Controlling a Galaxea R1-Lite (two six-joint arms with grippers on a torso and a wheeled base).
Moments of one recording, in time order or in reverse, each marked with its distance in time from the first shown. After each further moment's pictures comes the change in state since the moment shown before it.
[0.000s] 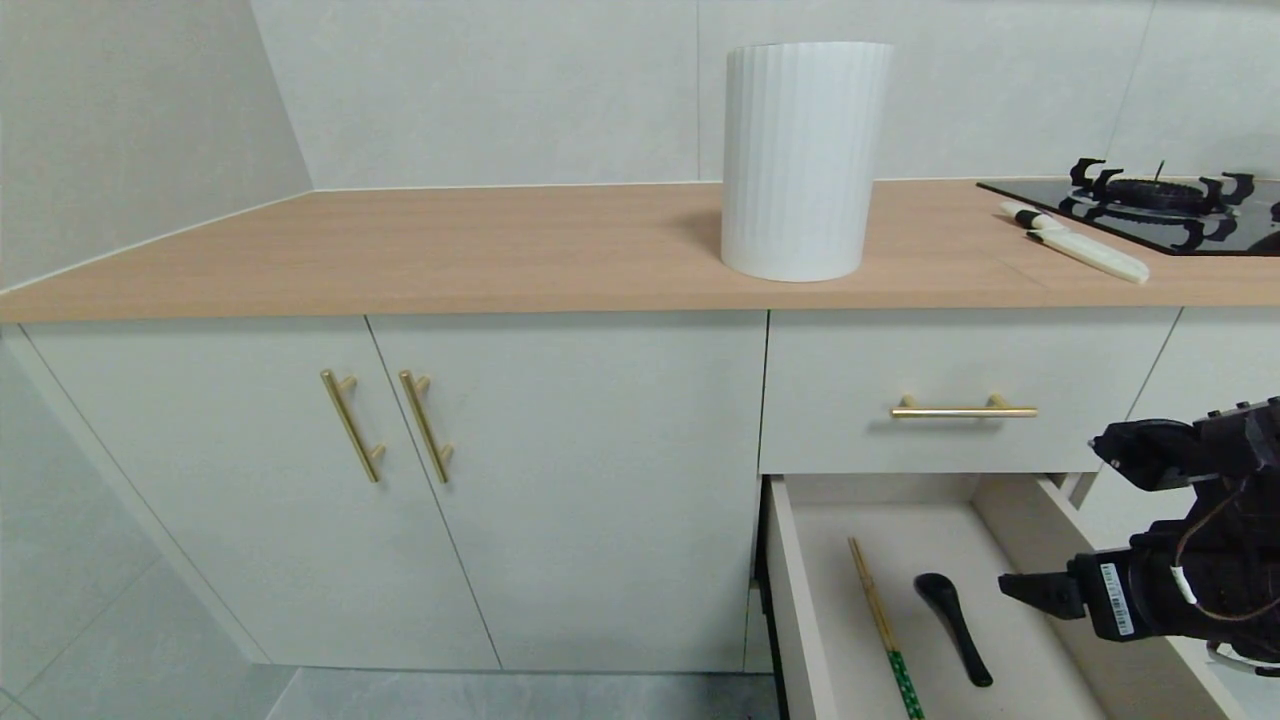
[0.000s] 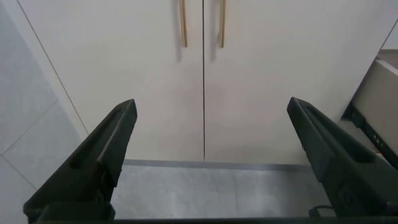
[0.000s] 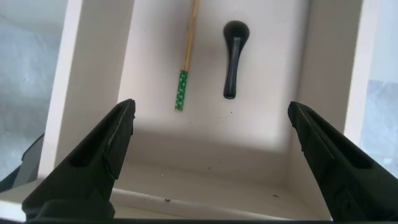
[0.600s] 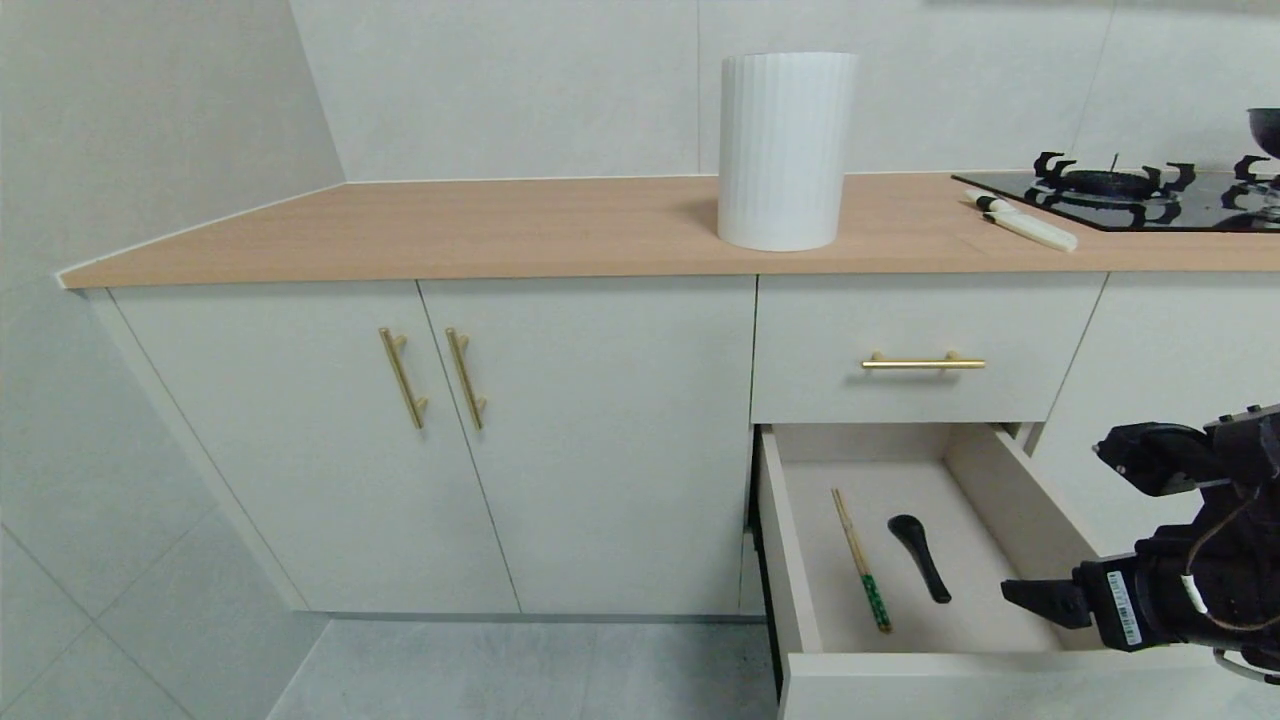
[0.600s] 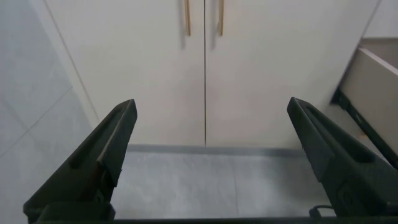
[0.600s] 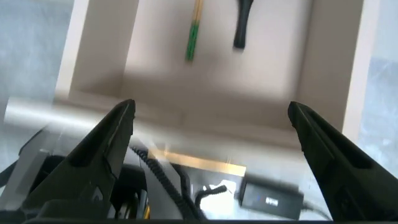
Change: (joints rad) left arm 0.000 0.000 0.000 0.000 0.000 -0.004; right arm 0.018 -0.022 0.013 0.004 0.001 -0.021
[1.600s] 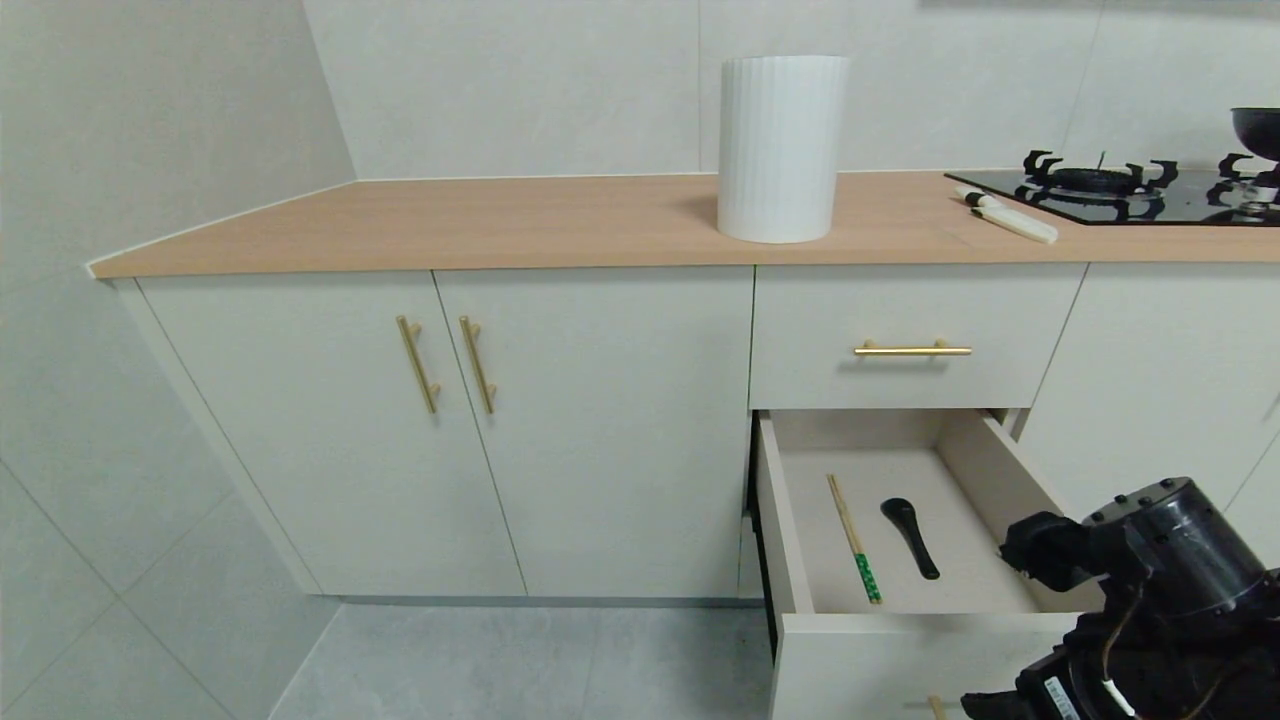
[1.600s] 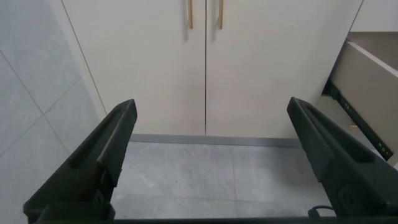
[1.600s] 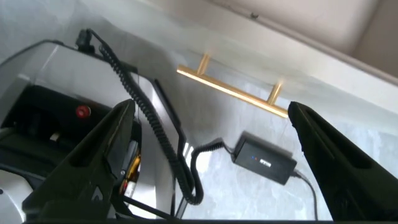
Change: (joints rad) left arm 0.001 0.000 0.000 0.000 0.002 -0.006; right arm 0.176 0.135 0.085 -0.008 -0.013 -0.026
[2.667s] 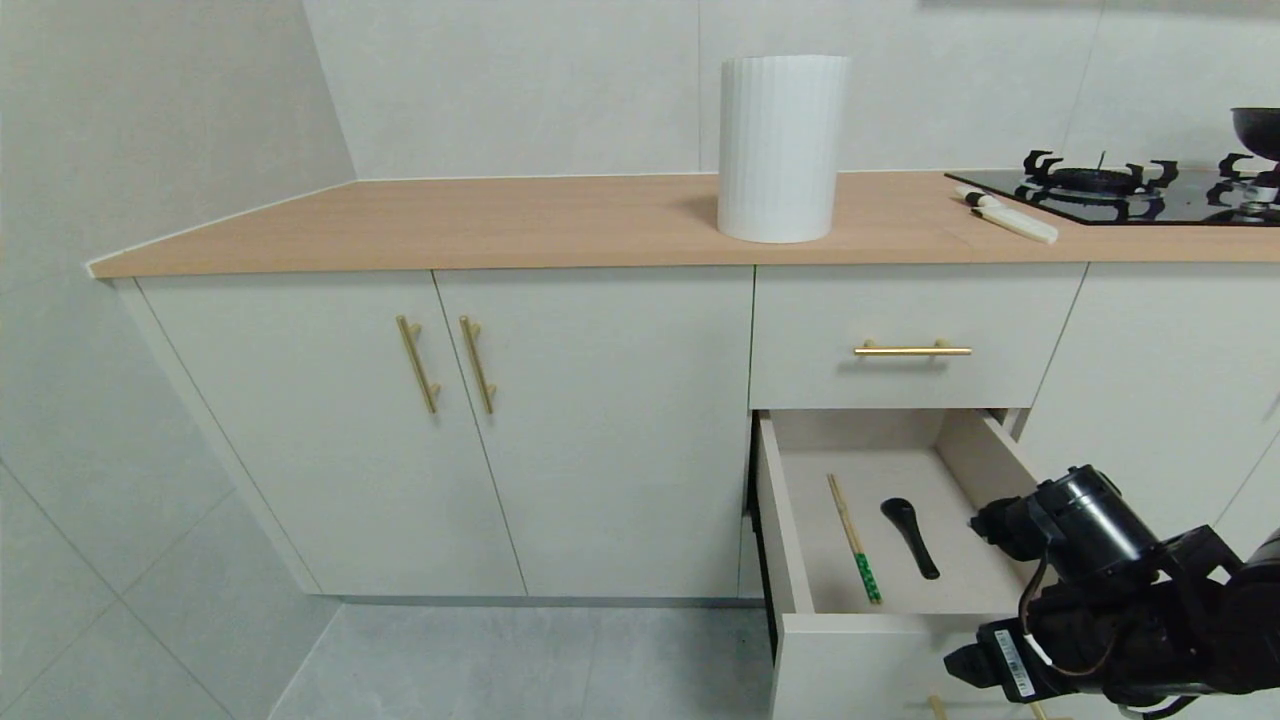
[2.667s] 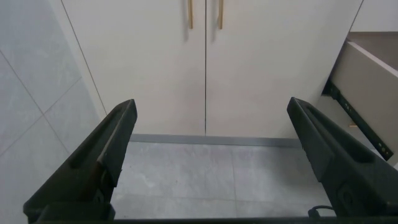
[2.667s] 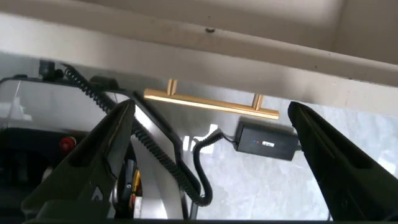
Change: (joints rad) left arm -0.001 0.000 0.000 0.000 0.000 0.000; right arm -0.047 0.184 -0.092 -0.004 -0.116 0.163
